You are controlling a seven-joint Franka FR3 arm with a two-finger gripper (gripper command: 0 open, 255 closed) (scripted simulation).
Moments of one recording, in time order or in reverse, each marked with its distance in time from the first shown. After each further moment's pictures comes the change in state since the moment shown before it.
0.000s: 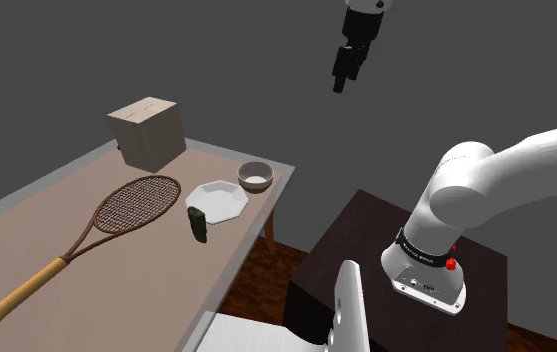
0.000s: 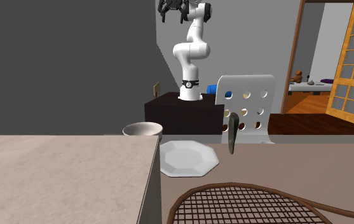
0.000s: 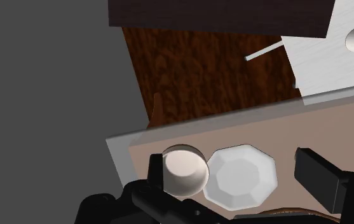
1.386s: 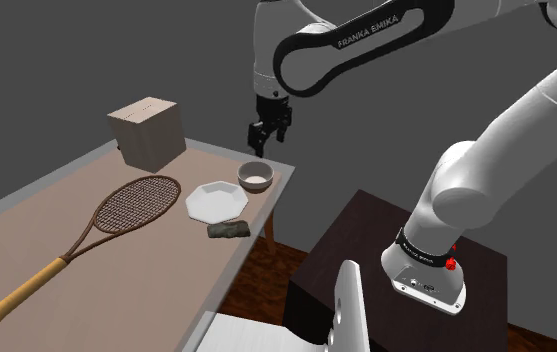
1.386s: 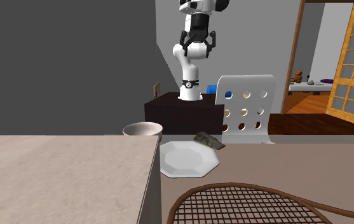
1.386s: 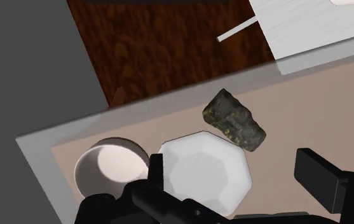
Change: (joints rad) arm 0.058 0.481 0.241 -0.050 0.088 0.485 0.351
